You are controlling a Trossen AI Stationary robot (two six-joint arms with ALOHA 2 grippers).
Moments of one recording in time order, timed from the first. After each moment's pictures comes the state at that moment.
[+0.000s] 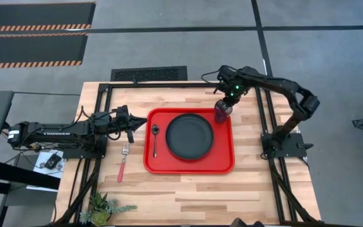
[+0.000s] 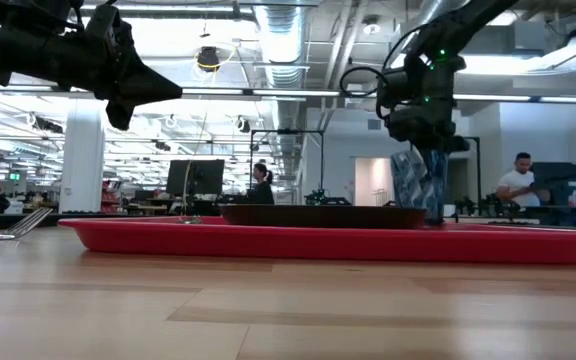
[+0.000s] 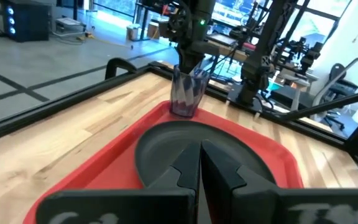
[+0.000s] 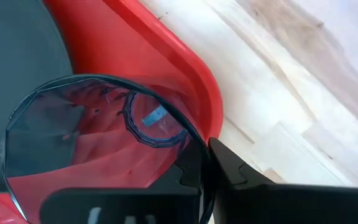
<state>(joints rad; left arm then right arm) 0.16 0.60 0.20 0.28 -0.12 -0.32 -0.73 1.62 1.22 -1.06 -0.15 0.16</state>
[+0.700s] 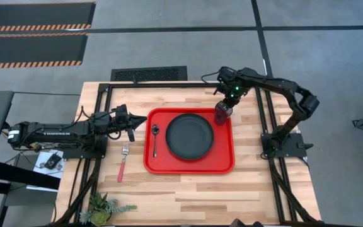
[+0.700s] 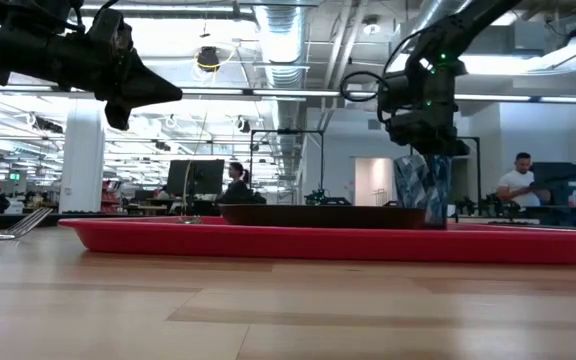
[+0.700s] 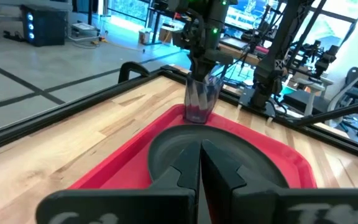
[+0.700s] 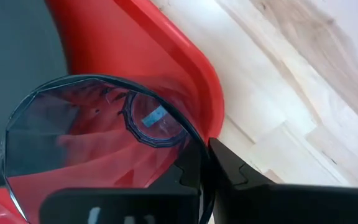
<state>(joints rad) 0.16 0.60 0.20 0.28 -0.17 -0.31 -0.73 1.62 1.19 -1.04 -0.15 0.12</state>
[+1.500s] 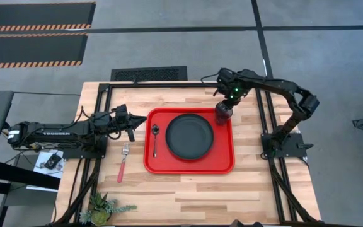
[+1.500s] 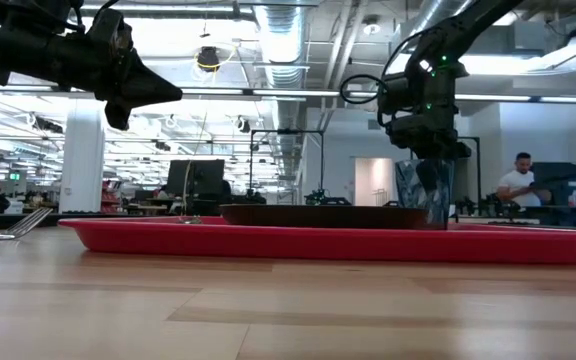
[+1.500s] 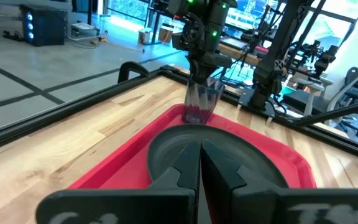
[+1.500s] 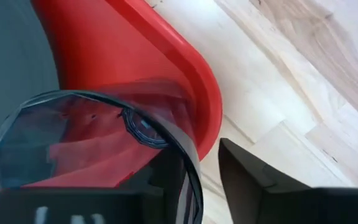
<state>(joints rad) 0.16 0.60 0.20 0.28 -0.17 -0.31 -0.72 1.62 1.18 -1.02 -0.13 0.15</state>
